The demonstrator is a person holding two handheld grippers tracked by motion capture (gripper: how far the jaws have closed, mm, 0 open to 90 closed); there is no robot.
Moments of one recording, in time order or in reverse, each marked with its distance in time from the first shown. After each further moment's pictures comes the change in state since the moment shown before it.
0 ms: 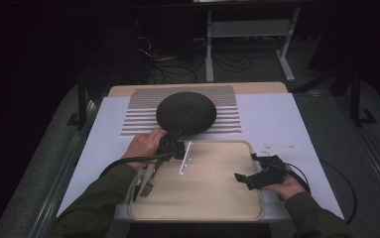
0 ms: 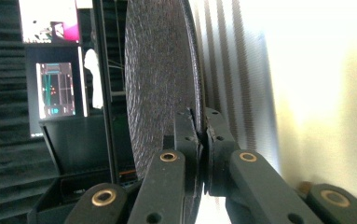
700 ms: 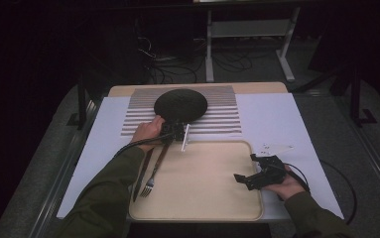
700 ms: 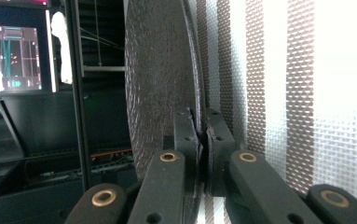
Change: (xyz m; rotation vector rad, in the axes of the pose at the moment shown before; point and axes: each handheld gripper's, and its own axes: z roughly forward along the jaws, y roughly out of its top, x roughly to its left) left arm 0.001 -0.033 0.090 0.102 -0.078 -0.064; right arm 0.000 0.000 0.002 0.005 0.011 0.001
